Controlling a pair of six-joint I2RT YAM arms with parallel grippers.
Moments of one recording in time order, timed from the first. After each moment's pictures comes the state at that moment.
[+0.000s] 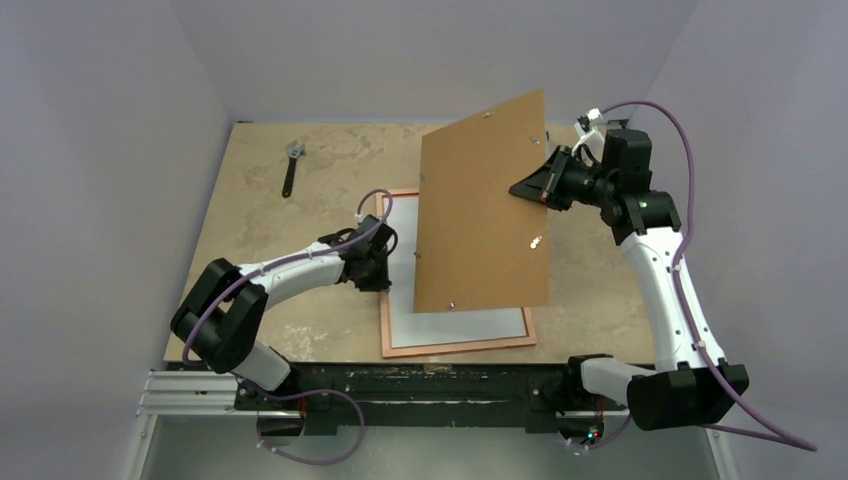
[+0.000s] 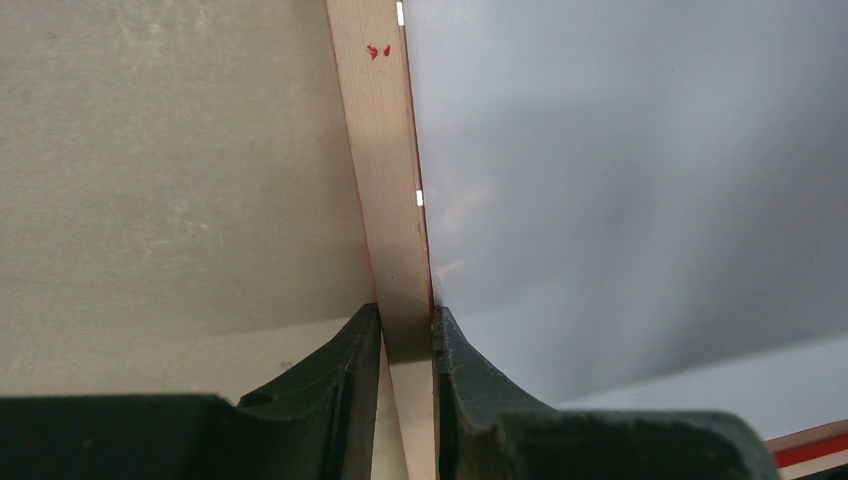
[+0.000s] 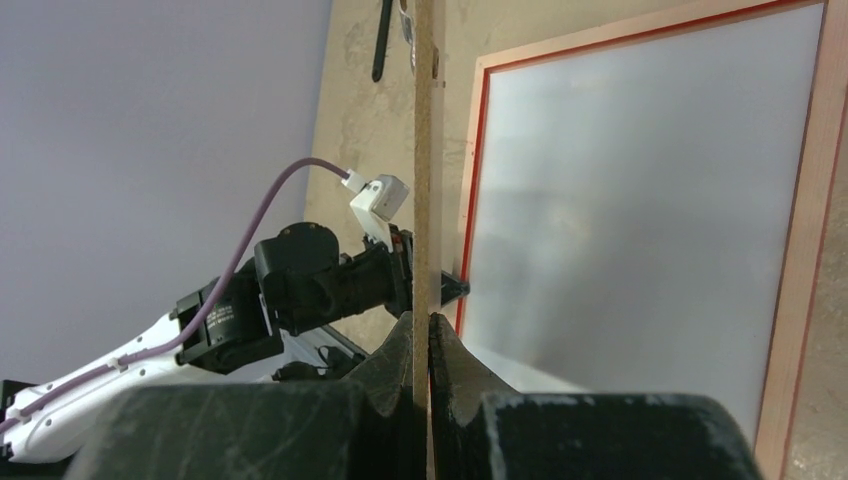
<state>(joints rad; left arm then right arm) -0.63 1.53 0.84 -0.46 -0.06 -0.68 0.08 1.19 1.32 -0.67 -0.63 0.63</state>
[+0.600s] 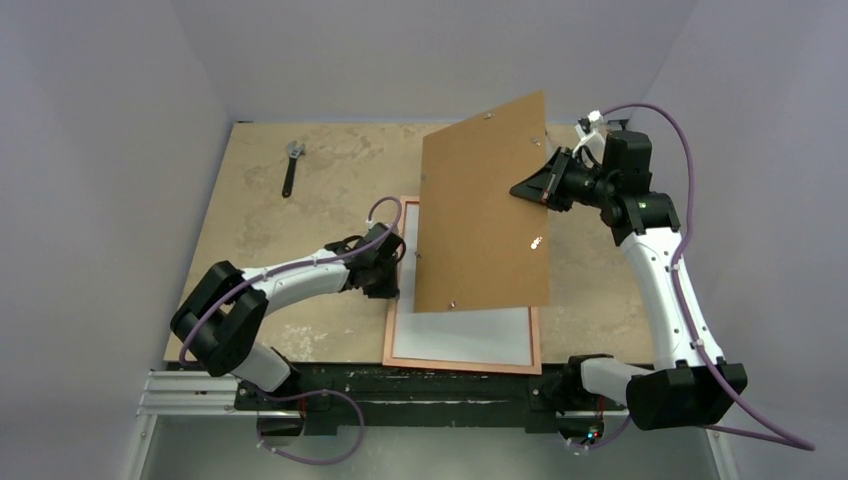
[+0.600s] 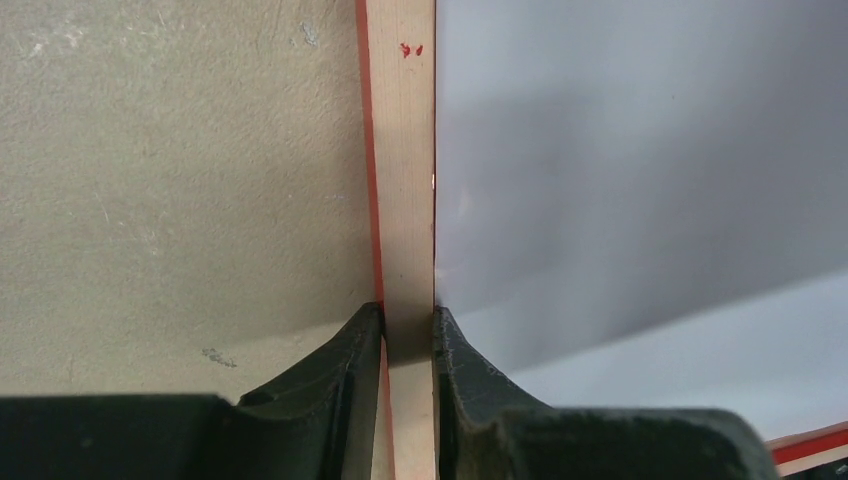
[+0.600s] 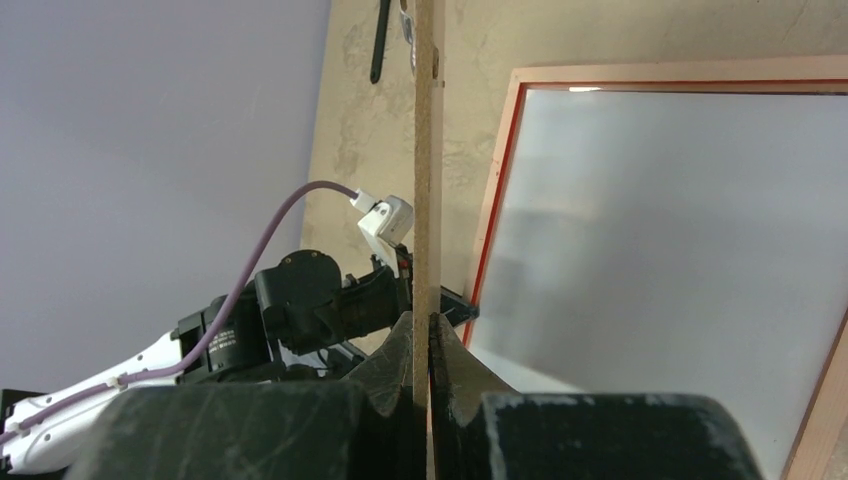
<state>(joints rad) -0.72 1.52 0.82 -0.41 -0.04 -0.70 0.07 1.19 1.30 -0.65 -0.65 0.63</state>
